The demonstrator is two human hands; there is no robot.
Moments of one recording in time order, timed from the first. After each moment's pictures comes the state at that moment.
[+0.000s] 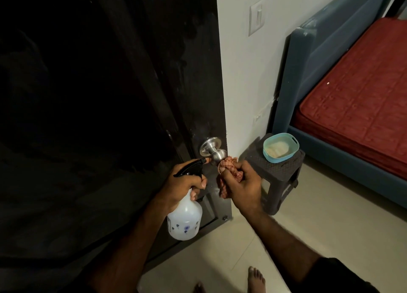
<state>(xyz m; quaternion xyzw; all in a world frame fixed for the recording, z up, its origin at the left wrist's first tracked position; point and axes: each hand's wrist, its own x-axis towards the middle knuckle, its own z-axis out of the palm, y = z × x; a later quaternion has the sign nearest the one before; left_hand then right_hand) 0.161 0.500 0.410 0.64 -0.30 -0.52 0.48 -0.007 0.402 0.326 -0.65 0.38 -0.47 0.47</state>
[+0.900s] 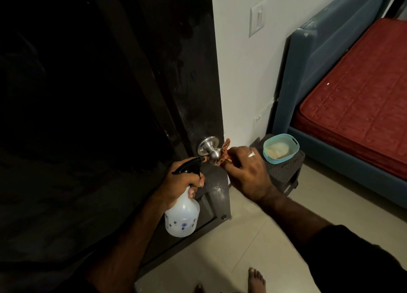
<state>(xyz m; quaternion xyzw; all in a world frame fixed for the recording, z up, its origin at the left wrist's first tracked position) 0.175 0.490 0.412 0.65 -0.32 -0.50 0.47 -0.016 0.344 0.337 -0.91 0.16 -0.38 -0.02</state>
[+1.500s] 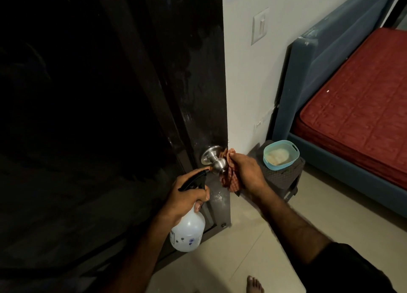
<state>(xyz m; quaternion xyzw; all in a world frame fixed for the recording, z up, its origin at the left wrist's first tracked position) 0.156 0.500 0.402 0.63 -0.34 -0.48 0.50 0.013 0.348 0.372 -0.52 0.42 -0.24 0.70</state>
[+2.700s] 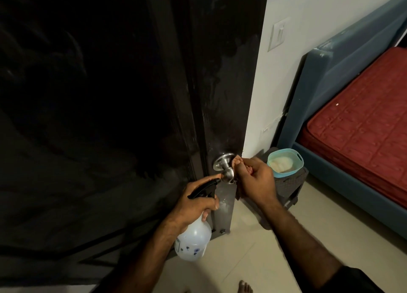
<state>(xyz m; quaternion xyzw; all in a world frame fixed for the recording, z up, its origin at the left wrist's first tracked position) 0.138 0.518 0.394 0.62 -0.31 -0.51 0.50 -0.005 0.364 0.375 -0.72 0.41 -0.34 0.45</state>
